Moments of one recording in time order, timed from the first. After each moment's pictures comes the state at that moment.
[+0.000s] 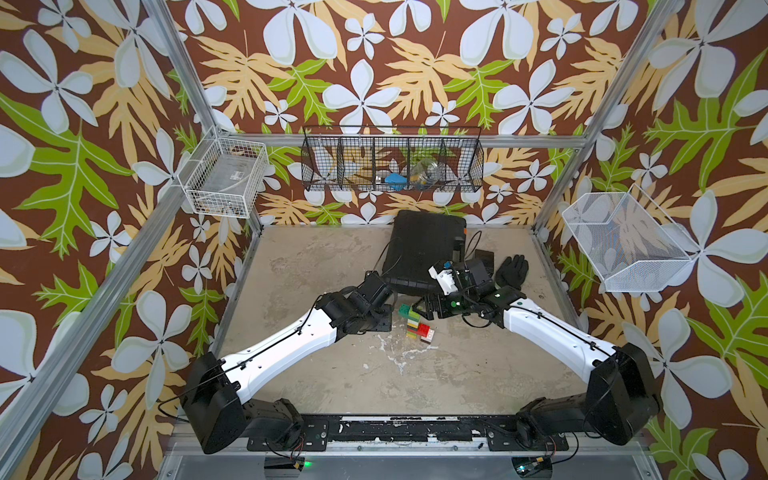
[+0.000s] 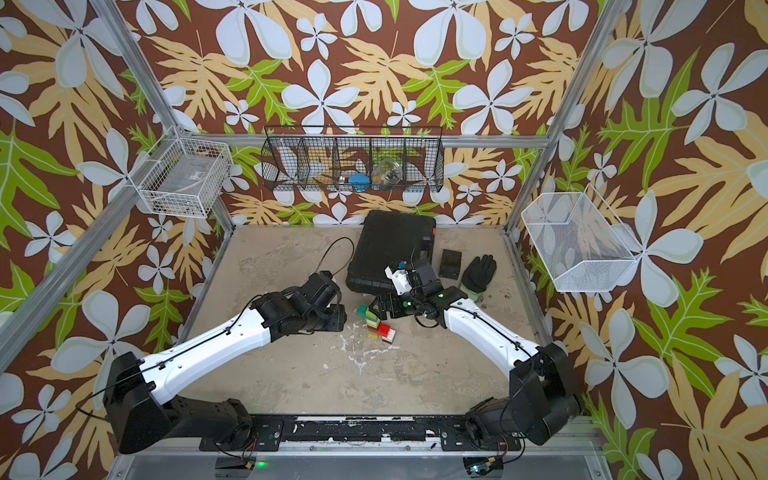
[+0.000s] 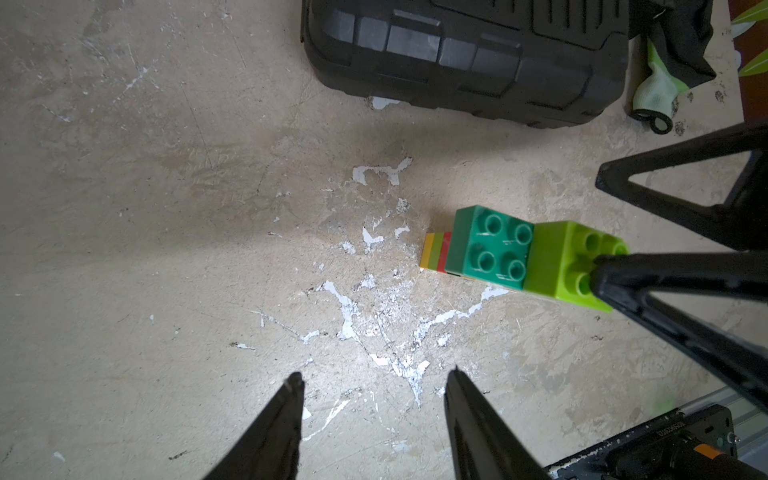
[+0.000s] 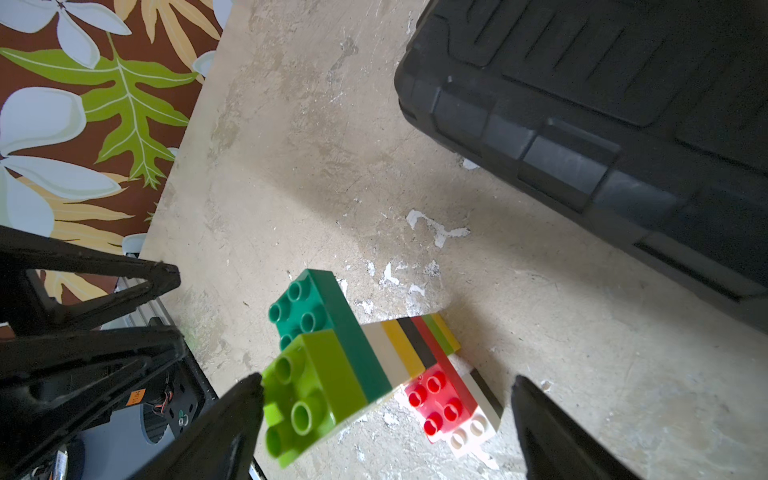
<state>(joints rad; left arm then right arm) -0.80 1.37 1.13 -0.78 -0.13 -0.69 0.50 1.42 0.98 -0.42 -0.41 0.30</state>
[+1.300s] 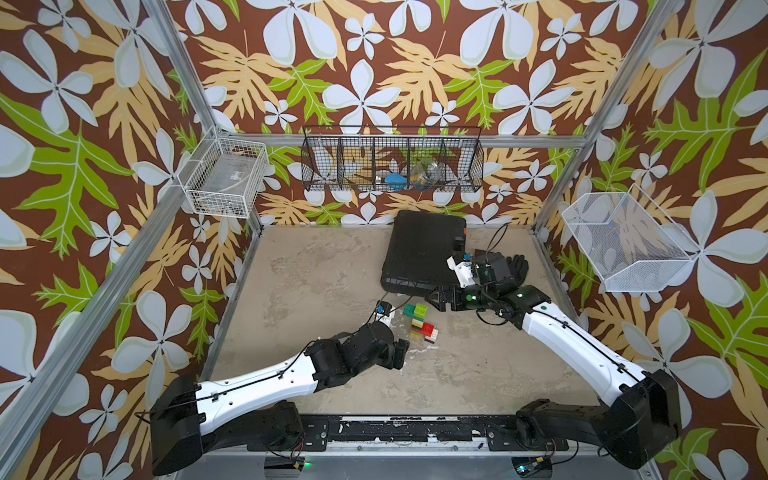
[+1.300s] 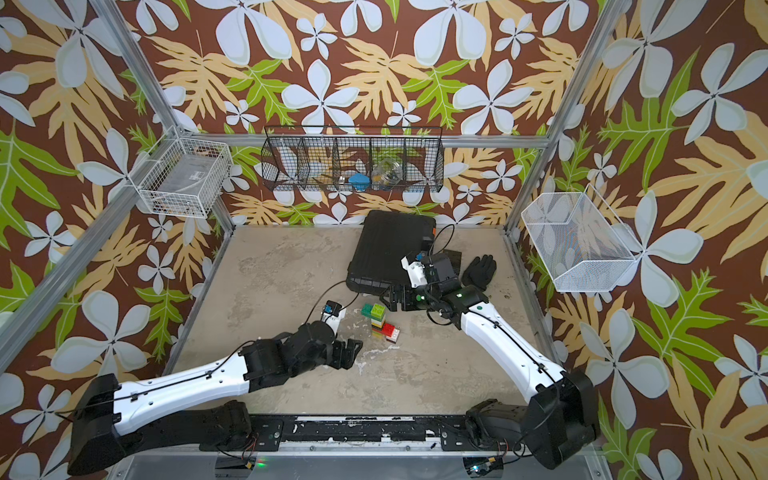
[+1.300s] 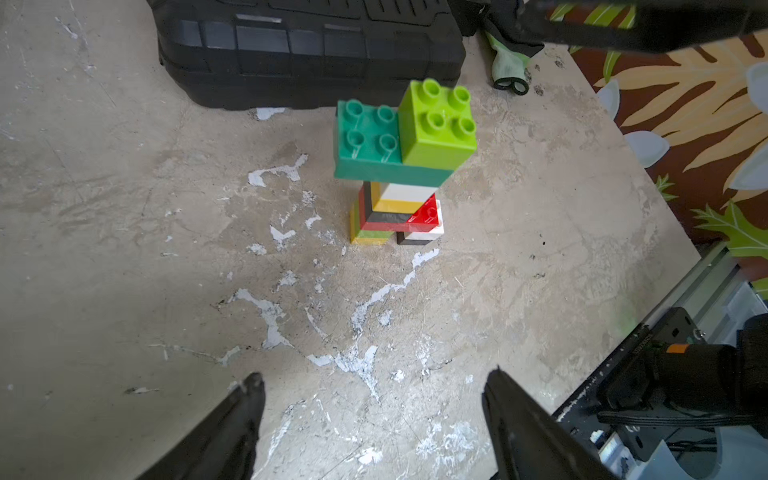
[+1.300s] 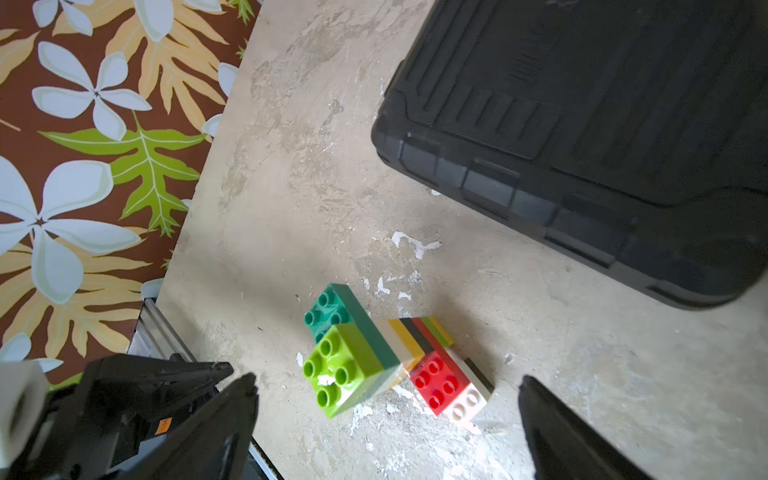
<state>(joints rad) -1.11 1.11 0.68 -0.30 -0.30 -0.65 0.40 1.28 1.03 -0.54 -0.40 0.36</state>
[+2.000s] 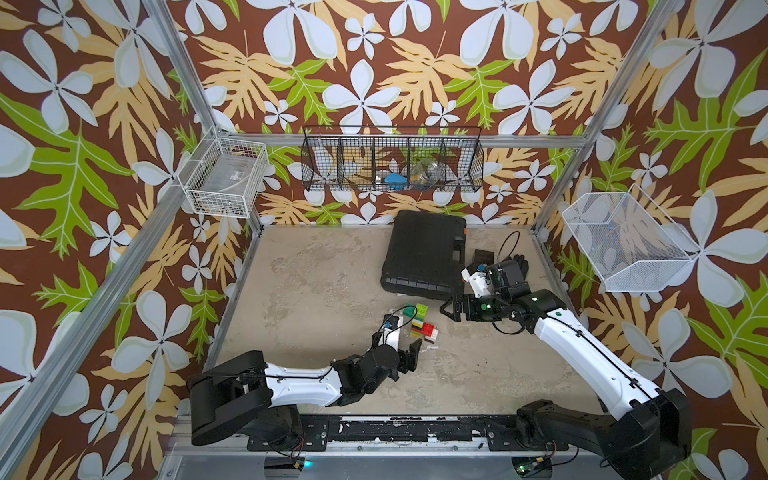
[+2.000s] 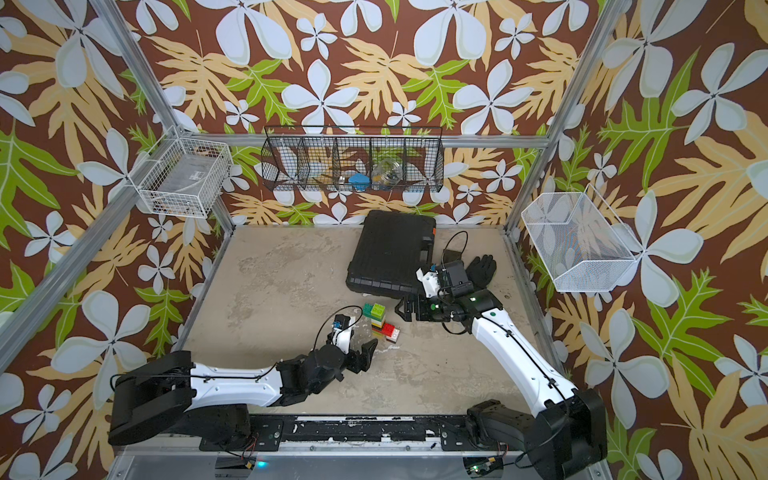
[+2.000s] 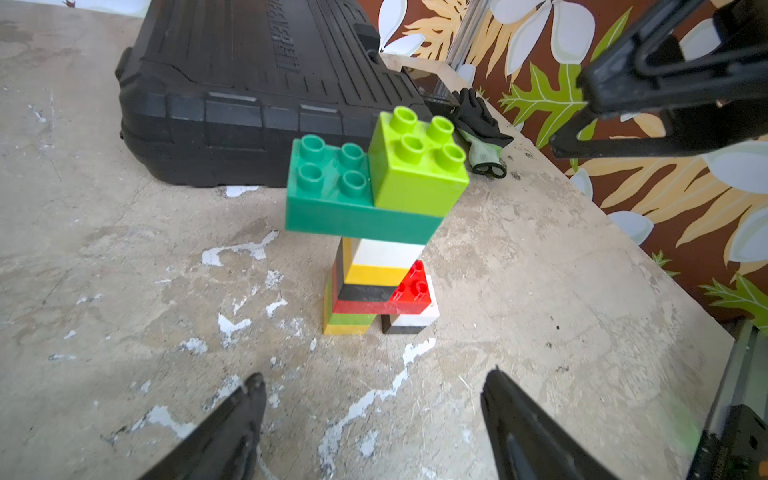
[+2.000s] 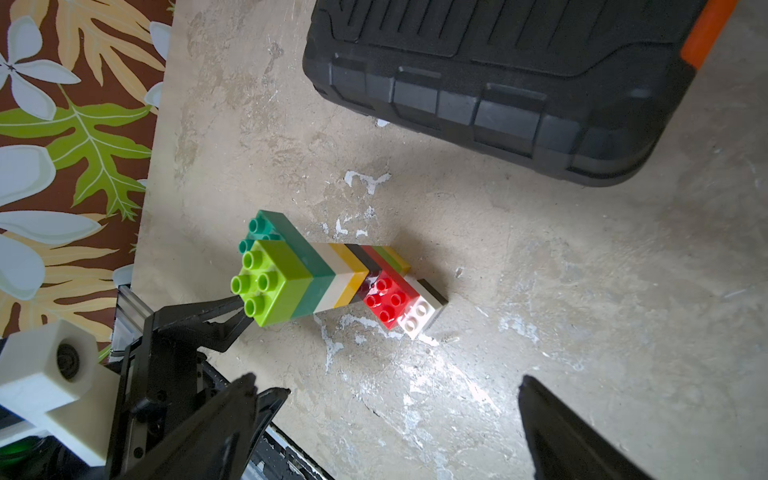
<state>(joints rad) -1.16 1.41 0.46 0.53 -0.49 -0.54 0.33 1.22 0.99 -0.73 -0.41 0.32</state>
